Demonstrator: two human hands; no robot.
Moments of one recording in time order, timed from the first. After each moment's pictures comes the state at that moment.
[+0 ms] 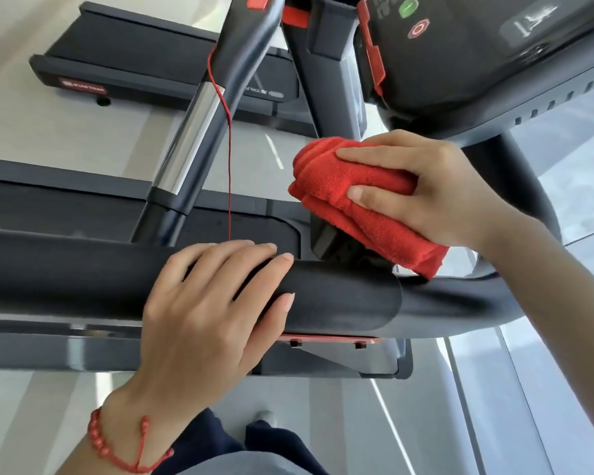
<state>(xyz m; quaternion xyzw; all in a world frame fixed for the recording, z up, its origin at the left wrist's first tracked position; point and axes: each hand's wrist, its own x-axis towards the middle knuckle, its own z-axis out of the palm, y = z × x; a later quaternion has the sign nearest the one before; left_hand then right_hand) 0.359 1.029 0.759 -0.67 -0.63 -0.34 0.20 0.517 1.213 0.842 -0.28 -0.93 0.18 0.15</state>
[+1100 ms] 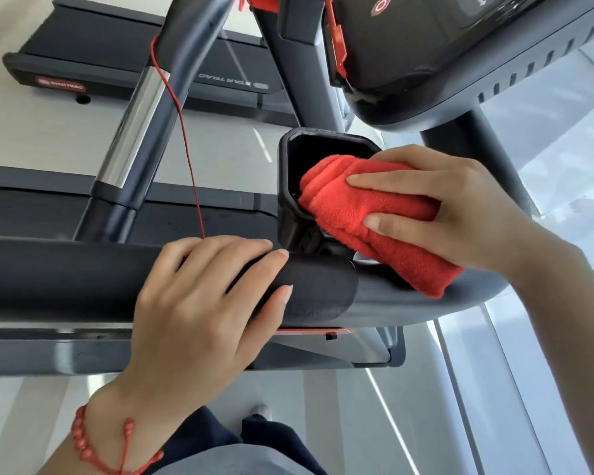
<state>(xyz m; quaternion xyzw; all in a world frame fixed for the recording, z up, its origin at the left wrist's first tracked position) 0.388 1.043 0.764 -0.69 -0.61 -0.35 0.18 0.578 1.210 0.840 -0.28 -0.94 0.15 0.13</state>
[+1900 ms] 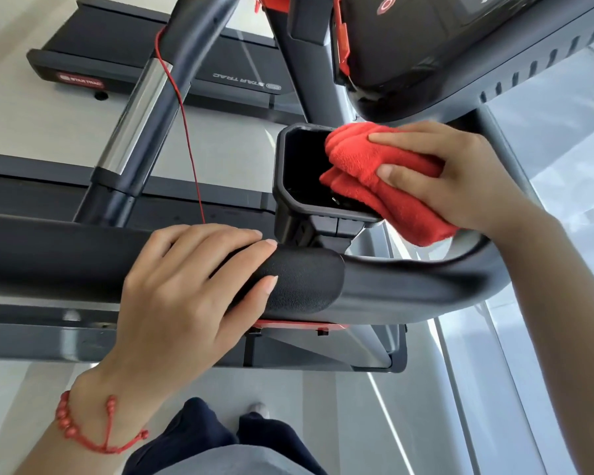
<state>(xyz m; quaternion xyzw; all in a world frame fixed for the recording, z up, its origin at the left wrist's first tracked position) 0.388 1.043 0.762 -0.68 -0.61 -0.35 0.18 0.581 1.244 0.834 -0.33 -0.91 0.17 0.18</state>
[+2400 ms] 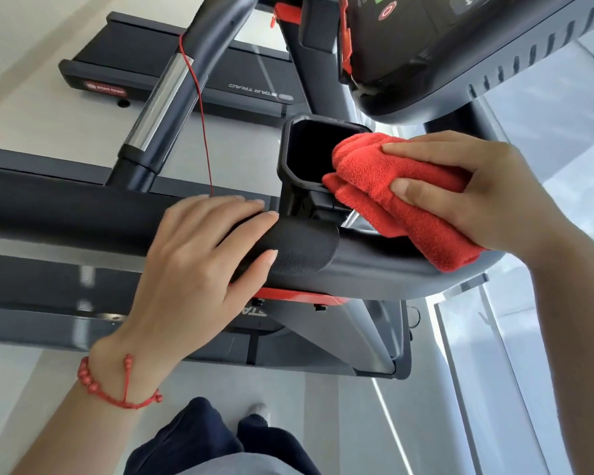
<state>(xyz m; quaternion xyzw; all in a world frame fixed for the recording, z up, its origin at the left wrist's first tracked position) 0.401 1.029 0.760 -0.67 -0.64 -0.34 0.16 0.608 1.196 0.849 -0.32 -0.90 0.22 0.21</state>
